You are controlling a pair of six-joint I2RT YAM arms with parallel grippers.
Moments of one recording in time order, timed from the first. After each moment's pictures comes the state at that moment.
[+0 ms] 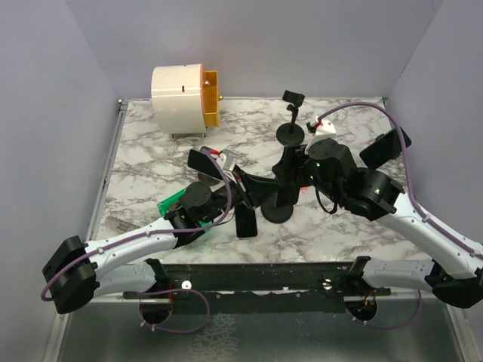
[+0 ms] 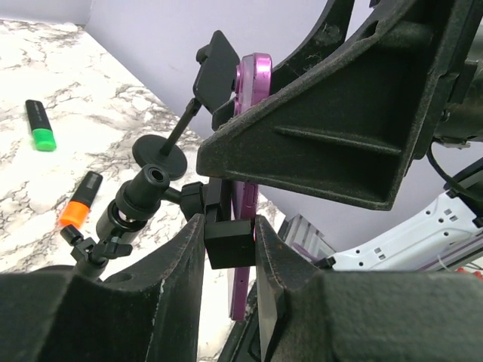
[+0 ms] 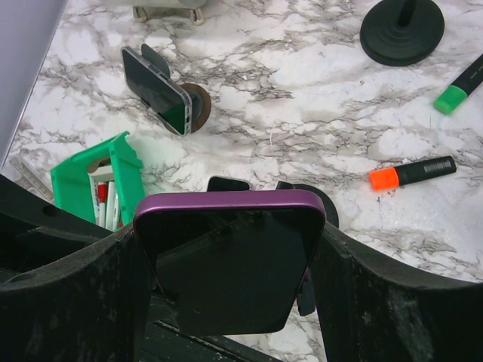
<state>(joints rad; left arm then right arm) -0.96 1.09 0.63 0.63 0.07 -0.63 0.93 1.13 1.35 -0.73 0.46 0.50</state>
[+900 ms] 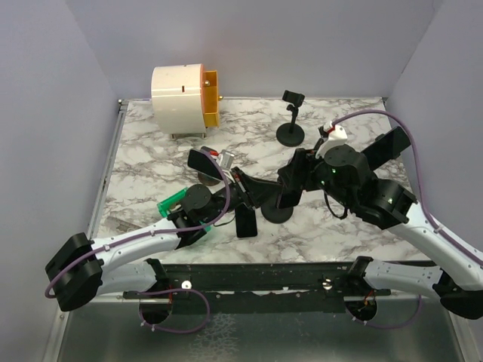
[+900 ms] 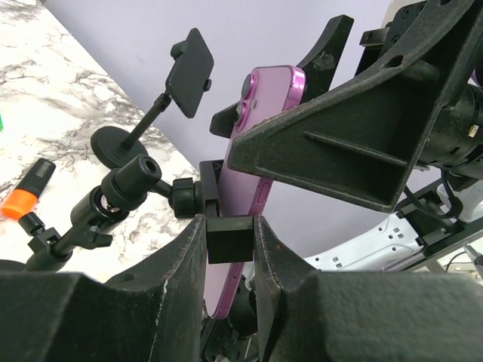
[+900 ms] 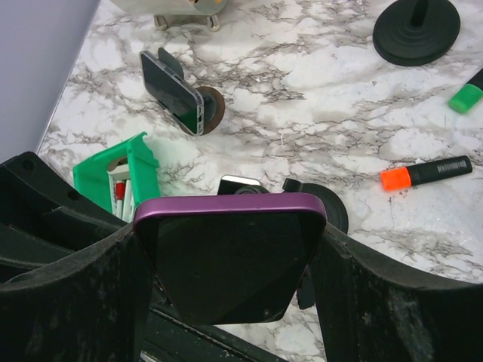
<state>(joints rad) -0.95 1.12 0.59 0.74 0.07 -0.80 0.91 1.02 1.25 -0.67 0.40 0.52</state>
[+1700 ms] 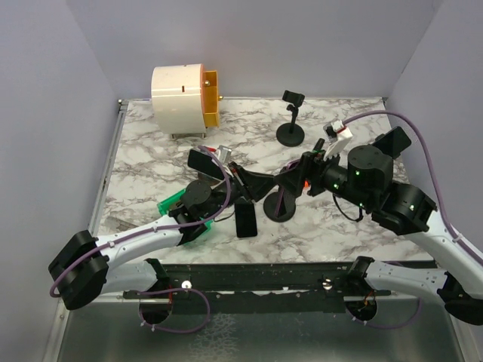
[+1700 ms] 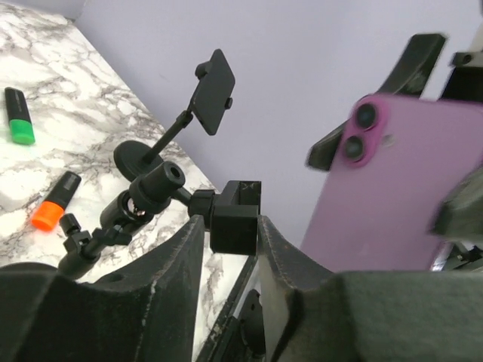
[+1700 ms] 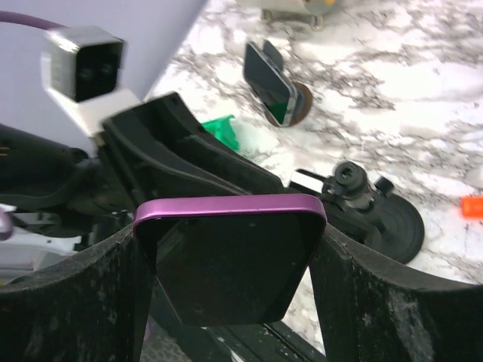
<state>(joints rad) -0.91 1.16 0.60 0.78 0.07 -0.81 0.91 0.94 1.27 -0.64 0.14 0.50</state>
